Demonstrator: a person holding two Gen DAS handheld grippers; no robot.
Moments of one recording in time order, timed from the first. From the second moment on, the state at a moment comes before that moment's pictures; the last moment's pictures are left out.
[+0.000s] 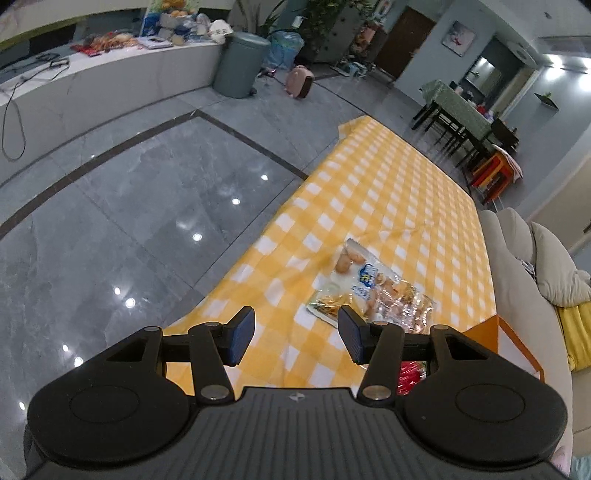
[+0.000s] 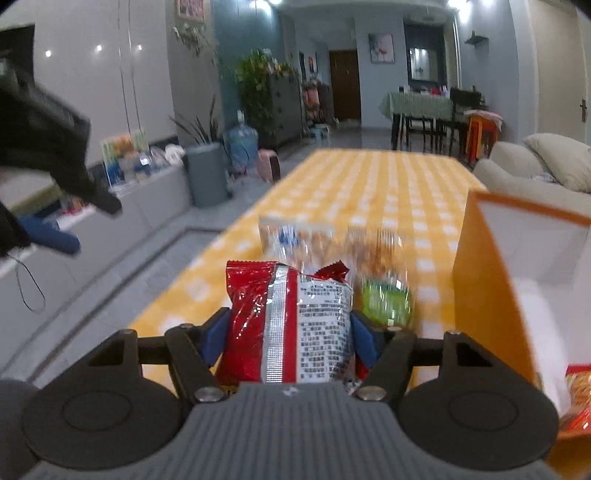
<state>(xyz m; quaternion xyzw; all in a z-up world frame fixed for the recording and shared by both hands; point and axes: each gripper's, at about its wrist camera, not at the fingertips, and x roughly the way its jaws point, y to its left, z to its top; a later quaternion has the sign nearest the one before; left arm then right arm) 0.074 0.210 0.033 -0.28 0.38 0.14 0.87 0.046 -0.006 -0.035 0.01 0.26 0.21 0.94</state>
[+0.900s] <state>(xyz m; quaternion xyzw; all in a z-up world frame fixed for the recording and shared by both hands) 0.165 0.015 -0.096 -0.05 0.54 -0.02 0.84 0.081 -0.171 0.018 0.10 0.27 0.14 0.95</state>
